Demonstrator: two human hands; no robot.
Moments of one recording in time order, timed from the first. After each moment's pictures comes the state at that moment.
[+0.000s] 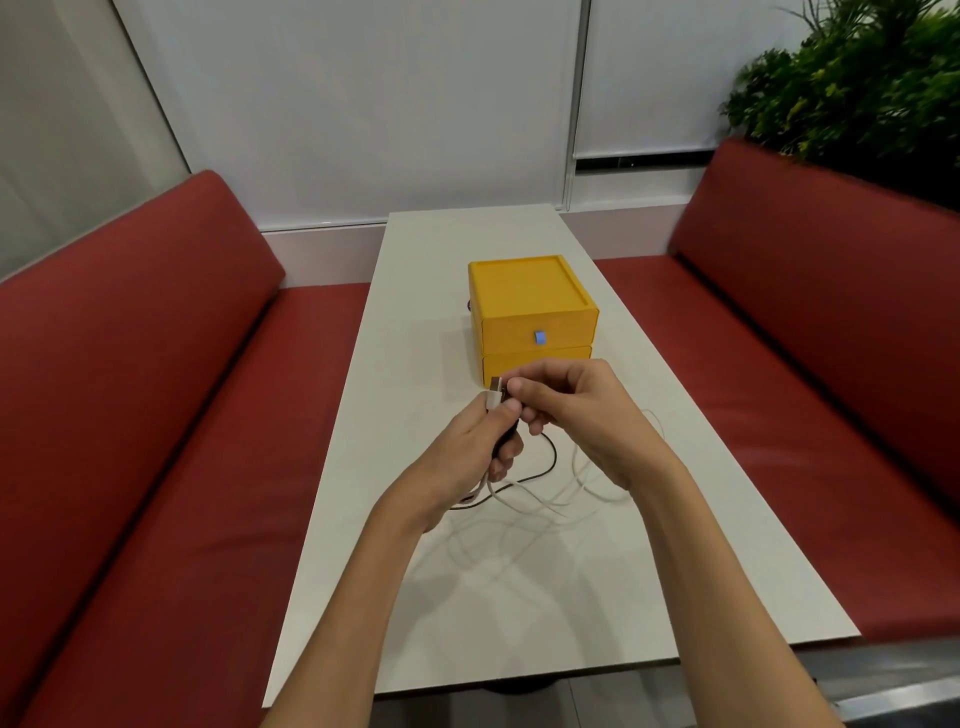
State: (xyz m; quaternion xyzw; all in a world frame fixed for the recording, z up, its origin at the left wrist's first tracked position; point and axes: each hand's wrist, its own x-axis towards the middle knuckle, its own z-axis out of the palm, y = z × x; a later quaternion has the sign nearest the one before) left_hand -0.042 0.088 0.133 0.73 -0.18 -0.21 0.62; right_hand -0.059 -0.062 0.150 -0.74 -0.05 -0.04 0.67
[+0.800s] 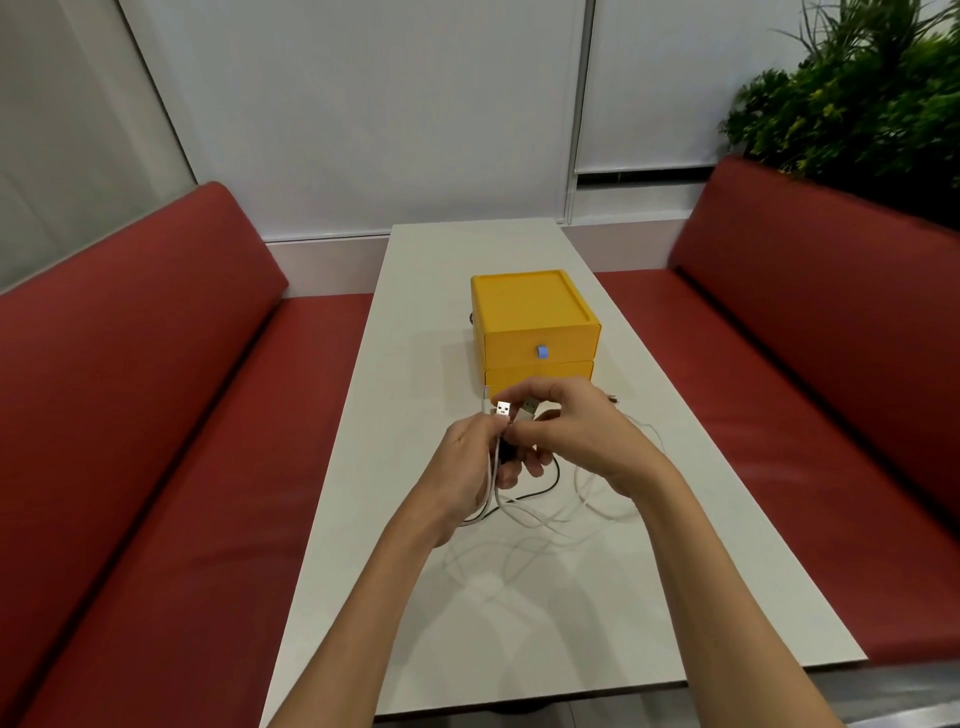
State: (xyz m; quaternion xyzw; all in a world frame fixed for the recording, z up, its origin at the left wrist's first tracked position) left_hand -0.039 0.081 0.131 0.67 -0.15 -0.19 0.70; right_hand -0.055 -0.060 0.159 -0.83 -0.05 0.00 0.56
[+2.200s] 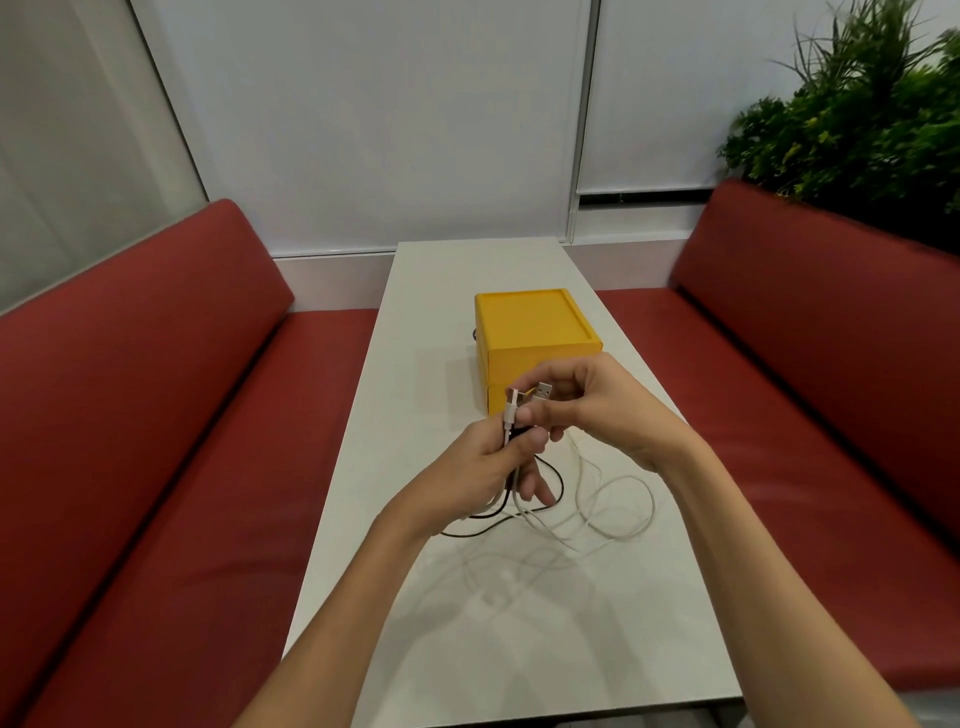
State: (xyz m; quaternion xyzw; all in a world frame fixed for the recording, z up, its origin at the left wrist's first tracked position) left_hand -0.035 0.087 0.150 0.72 -0.27 -0.21 0.60; right_hand -0.044 -0.080 0.188 -0.81 -0.10 0.02 0.58
